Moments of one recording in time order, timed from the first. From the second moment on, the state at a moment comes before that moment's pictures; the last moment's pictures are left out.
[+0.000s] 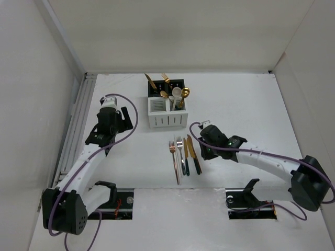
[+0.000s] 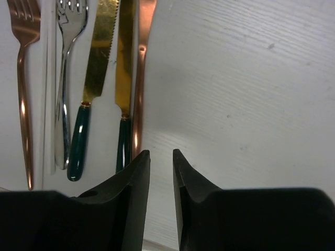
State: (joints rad) left arm -0.19 1.03 0.69 -0.22 -0.17 -0.33; right arm 0.80 1.20 0.72 -0.51 0.16 0.42
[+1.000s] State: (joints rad) left arm -0.19 0.84 0.61 -0.28 -0.10 -0.39; right arm 0.85 1.40 0.72 -0.42 0.07 0.49
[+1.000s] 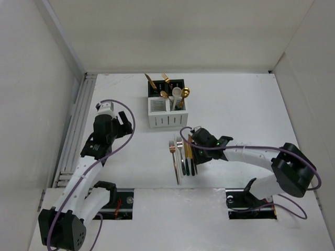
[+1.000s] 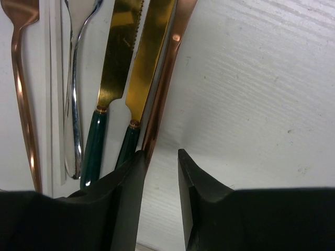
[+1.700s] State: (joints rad) left arm -0.19 0.82 0.58 -0.28 -0.10 -0.40; right arm 0.89 1.62 0.91 -0.55 0.25 0.58
